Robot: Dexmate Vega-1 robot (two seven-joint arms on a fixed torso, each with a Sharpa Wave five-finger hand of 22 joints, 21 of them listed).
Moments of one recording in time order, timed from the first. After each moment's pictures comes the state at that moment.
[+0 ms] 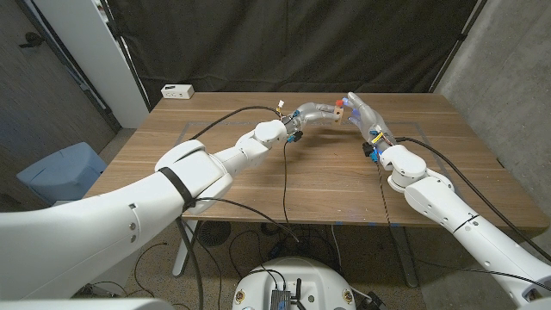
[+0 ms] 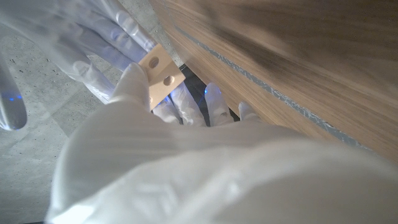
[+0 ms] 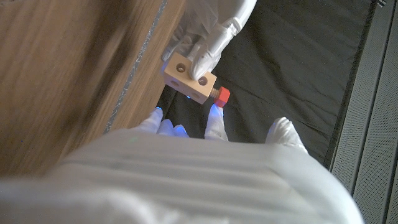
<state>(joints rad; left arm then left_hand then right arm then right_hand) 0.15 -0.04 0.85 -0.36 -0.26 -0.49 -0.21 0.92 0.05 0.23 -0.14 0.18 0.85 -0.20 0.18 0.18 0.81 -0.21 0.21 0.21 0.43 -0.03 0.20 0.18 0.06 0.20 0.19 0.17 -0.97 -0.64 -0.35 -1.78 0.55 0.01 -0.23 0.33 0.02 0.22 -0.09 0.18 0.40 -0.06 0.19 0.18 -0.15 0.14 0.18 0.18 -0.18 0.20 0.19 0.20 0.04 0.13 0.18 0.17</state>
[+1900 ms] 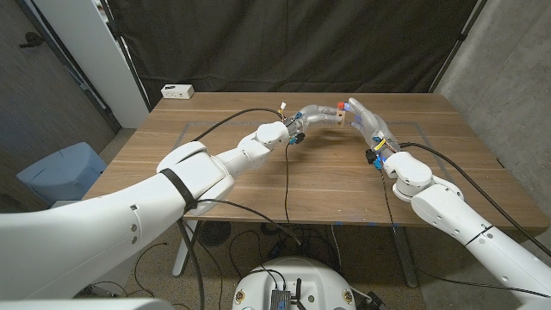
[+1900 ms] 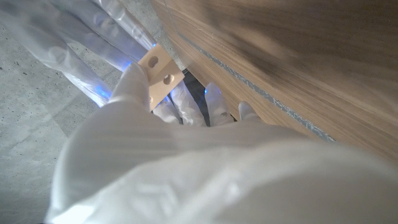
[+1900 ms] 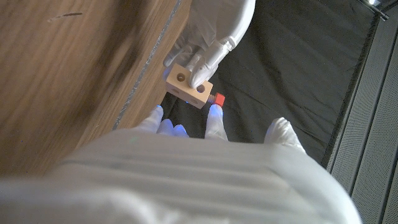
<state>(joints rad) 0.16 -0.05 0.85 -0.36 -0.27 -0.48 -0.22 0.92 0.05 0.23 -0.14 0.18 0.85 -0.20 0.18 0.18 0.81 -0.21 0.21 0.21 0.43 -0.03 0.20 0.18 0.06 0.20 0.19 0.17 -1.06 -0.70 -0.33 -1.90 0.53 -0.03 -0.28 0.32 0.03 0.22 -0.10 0.18 0.42 -0.08 0.19 0.18 -0.15 0.14 0.19 0.18 -0.17 0.19 0.19 0.20 0.05 0.12 0.19 0.17</state>
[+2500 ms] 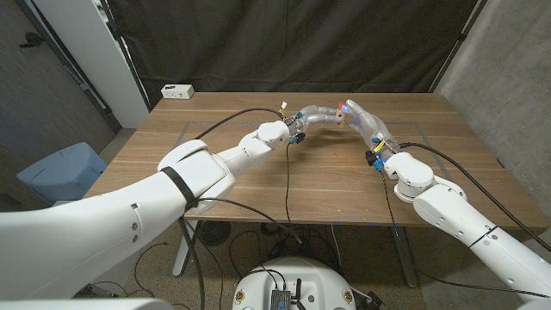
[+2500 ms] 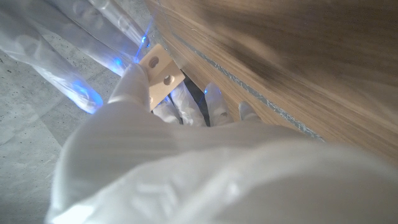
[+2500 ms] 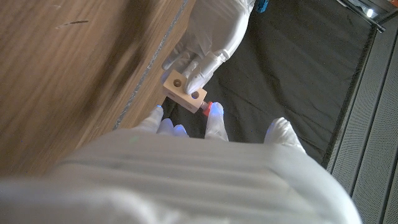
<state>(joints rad) 0.15 -0.06 0.86 -0.36 -0.28 -0.42 -0.21 0.92 0.05 0.23 -0.14 0.18 0.85 -0.20 0.18 0.18 0.81 -0.21 0.21 0.21 0.43 -0.03 0.20 0.18 0.06 0.20 0.19 0.17 -1.08 -0.72 -0.33 -1.93 0.52 -0.05 -0.28 0.32 0.03 0.22 -0.10 0.18 0.43 -0.08 0.19 0.18 -0.15 0.14 0.19 0.18 -0.17 0.19 0.19 0.20 0.05 0.13 0.19 0.17</state>
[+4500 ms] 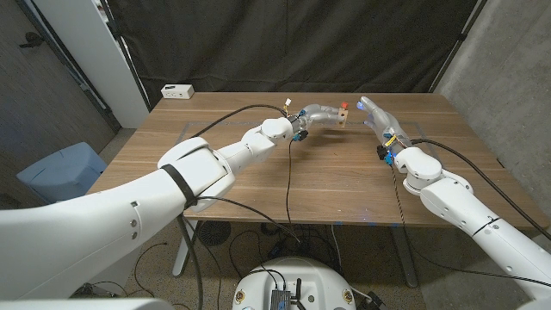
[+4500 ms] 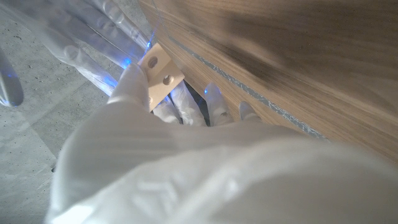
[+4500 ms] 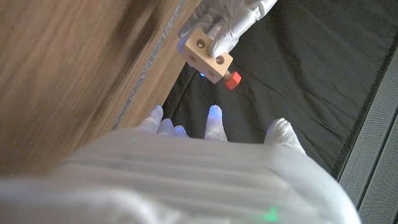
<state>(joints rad) 0.13 -0.06 0.90 -0.40 -0.28 -0.36 -0.20 0.92 0.04 0.23 -0.14 0.18 0.85 -0.20 0.18 0.18 0.81 -0.21 0.21 0.21 0.43 -0.03 0.20 0.18 0.06 0.20 0.19 0.17 -1.01 -0.71 -0.30 -1.79 0.53 -0.03 -0.26 0.31 0.04 0.21 -0.10 0.18 0.35 -0.08 0.17 0.18 -0.17 0.14 0.19 0.18 -0.17 0.19 0.19 0.20 0.05 0.13 0.19 0.17</state>
